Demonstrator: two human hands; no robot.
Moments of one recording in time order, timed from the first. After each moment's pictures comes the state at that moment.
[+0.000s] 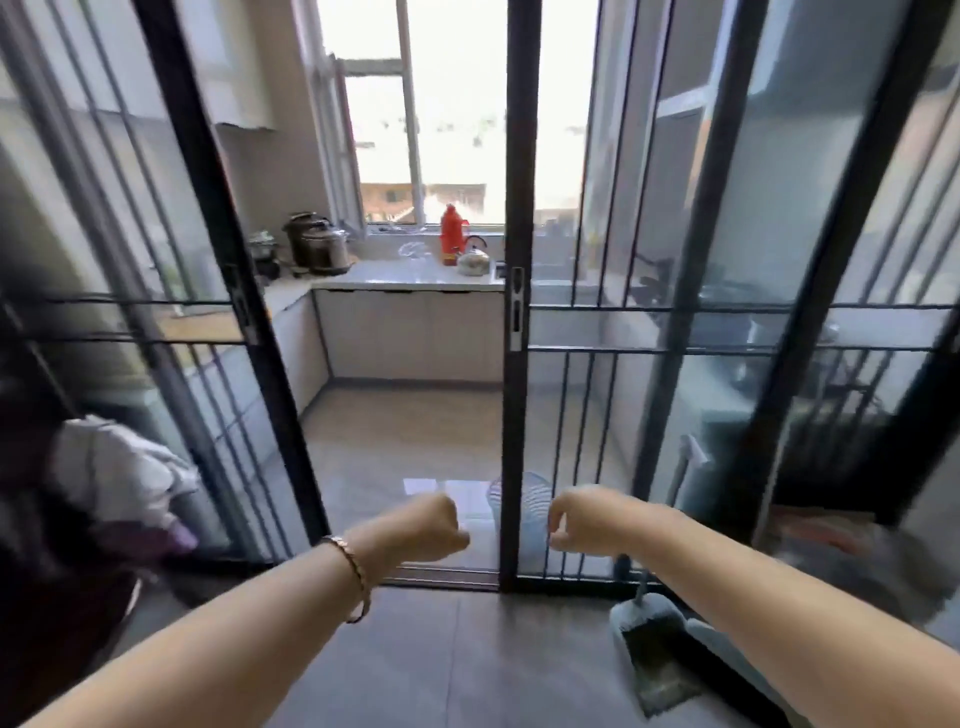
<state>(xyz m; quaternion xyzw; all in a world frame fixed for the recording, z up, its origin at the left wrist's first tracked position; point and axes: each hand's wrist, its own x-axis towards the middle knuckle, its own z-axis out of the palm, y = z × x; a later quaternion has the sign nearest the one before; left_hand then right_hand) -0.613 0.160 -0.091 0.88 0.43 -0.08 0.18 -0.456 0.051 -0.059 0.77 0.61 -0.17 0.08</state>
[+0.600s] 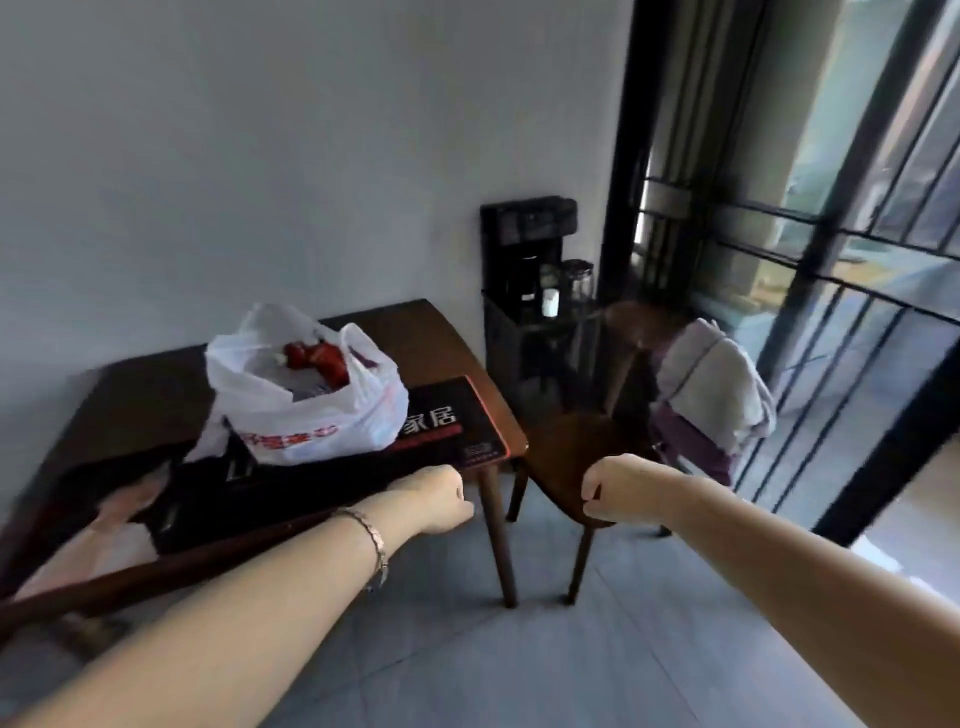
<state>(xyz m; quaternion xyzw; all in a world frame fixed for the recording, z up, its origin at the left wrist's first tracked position) -1.297 0.117 -0.128 0.49 0.84 0.02 0.25 -1.114 0.230 -0.096 0.37 0.90 -0.15 0.19</state>
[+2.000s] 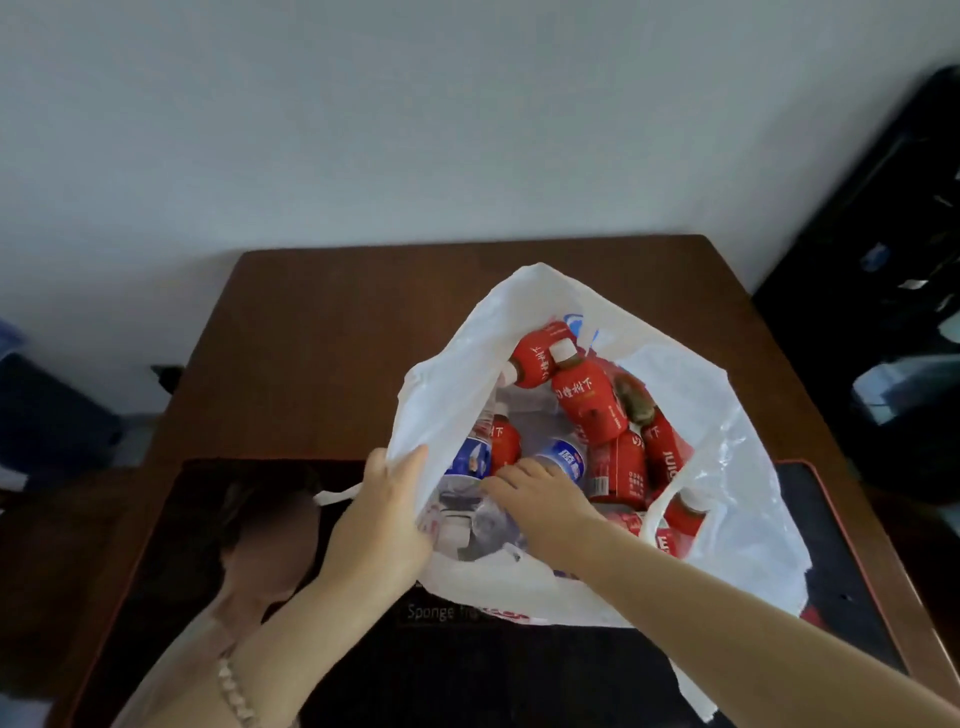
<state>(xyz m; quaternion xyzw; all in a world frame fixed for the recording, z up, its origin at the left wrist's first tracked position) -1.828 0.099 -0.203 0.26 0.94 0.14 0.18 -1.771 0.262 -0.267 0.00 0.97 -0.04 0.24</state>
